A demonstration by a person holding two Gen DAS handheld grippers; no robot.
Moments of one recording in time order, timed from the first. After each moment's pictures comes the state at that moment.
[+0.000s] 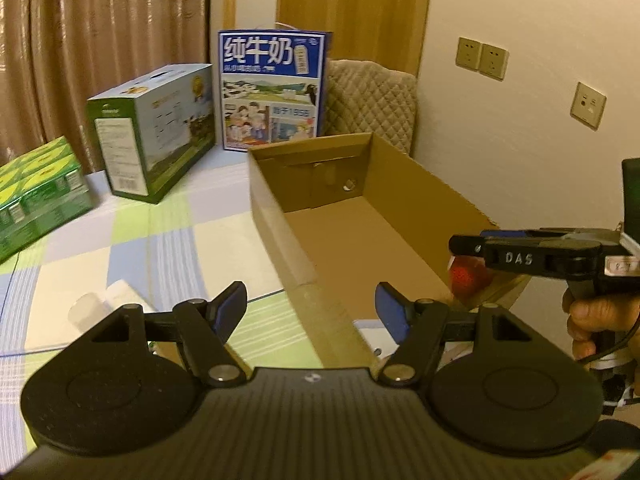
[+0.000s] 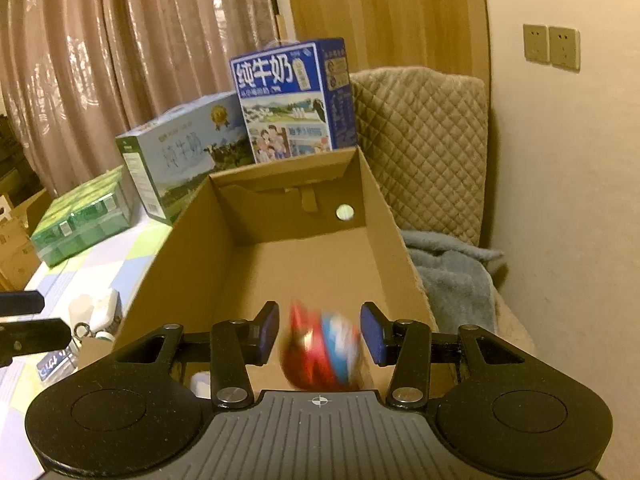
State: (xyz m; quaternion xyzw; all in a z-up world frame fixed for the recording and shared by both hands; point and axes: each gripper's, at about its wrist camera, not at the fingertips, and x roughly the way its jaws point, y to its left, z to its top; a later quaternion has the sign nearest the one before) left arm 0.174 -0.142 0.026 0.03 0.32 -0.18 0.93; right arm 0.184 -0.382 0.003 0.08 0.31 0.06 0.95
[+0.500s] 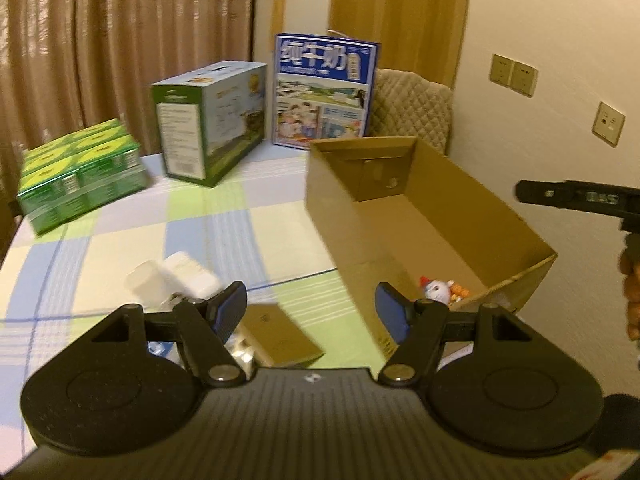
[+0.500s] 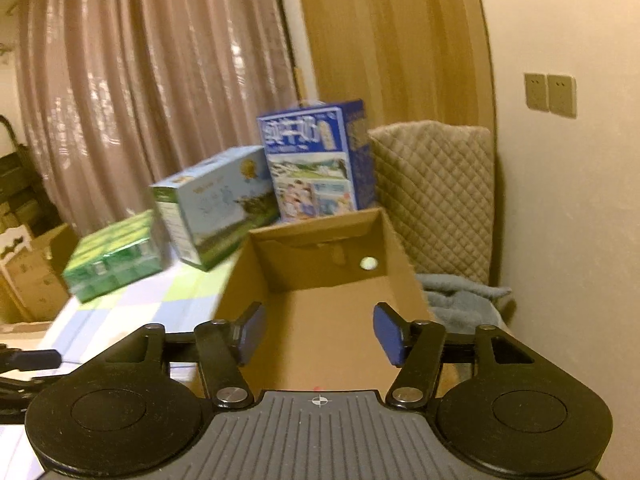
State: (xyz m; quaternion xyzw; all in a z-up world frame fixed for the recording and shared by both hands) left arm 0.130 -0.077 0.030 0.01 0.32 -0.13 0.94; right arm 0.136 -0.358 0.058 0.09 0.25 0.07 0.96
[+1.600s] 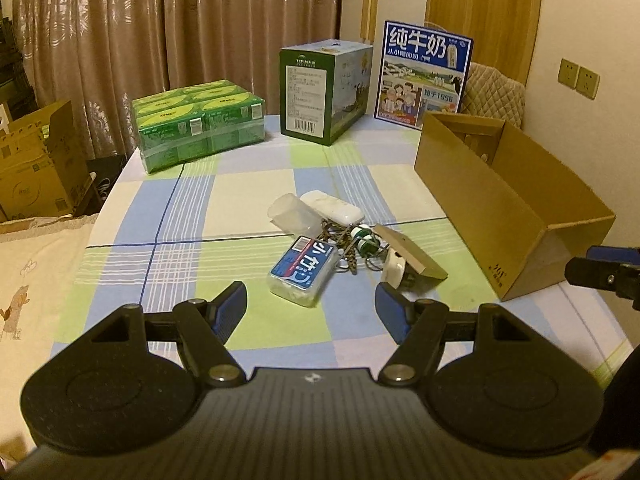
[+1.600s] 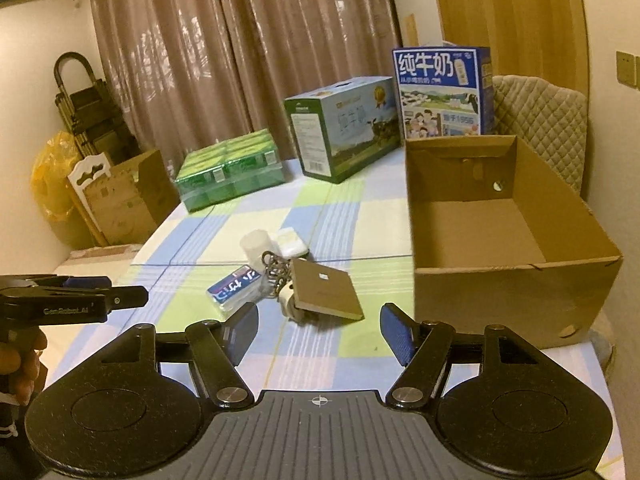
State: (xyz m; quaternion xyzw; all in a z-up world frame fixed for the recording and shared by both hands) left arm 0.058 0.049 0.010 0.00 0.34 -0.03 0.94; right arm 0.051 -0.216 0.023 0.07 0.31 0.19 0.93
